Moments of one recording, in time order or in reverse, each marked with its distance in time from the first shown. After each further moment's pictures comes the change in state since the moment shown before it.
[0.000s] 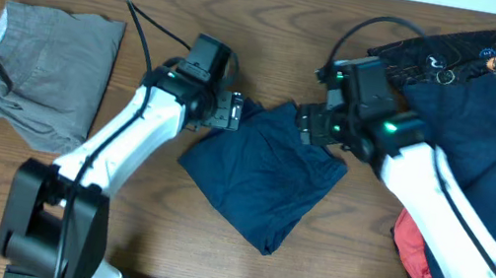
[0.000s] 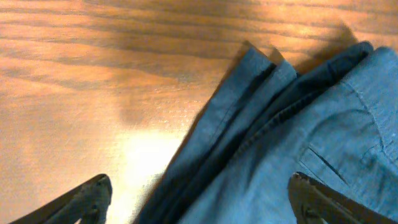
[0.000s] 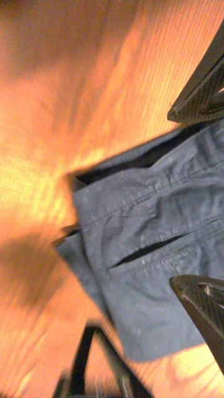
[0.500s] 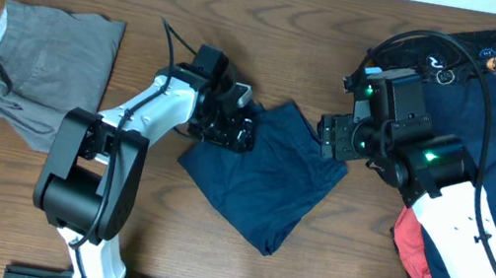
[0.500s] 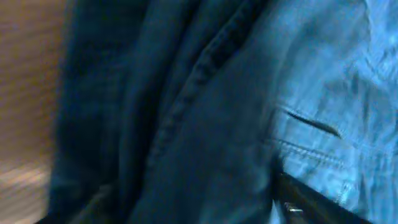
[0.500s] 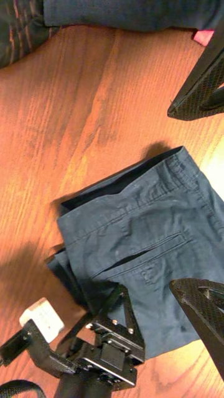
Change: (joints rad) left arm 0.024 0.235 0.008 -0.014 0.416 0.272; right arm -0.026 -0.148 0.009 -0.160 0.062 -0.015
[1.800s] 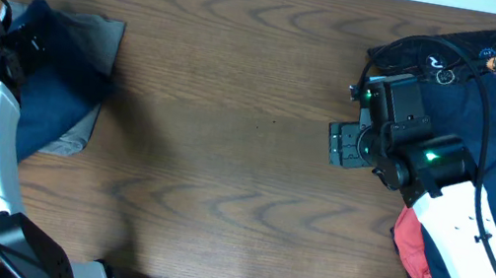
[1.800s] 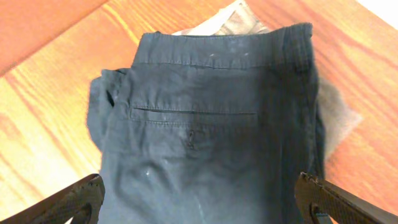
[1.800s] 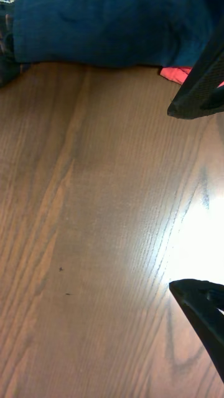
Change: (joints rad) left arm 0.764 -0.419 0.083 0.059 -0.661 -0.272; right arm -0.004 0.000 0.000 -0.090 0.102 -0.001
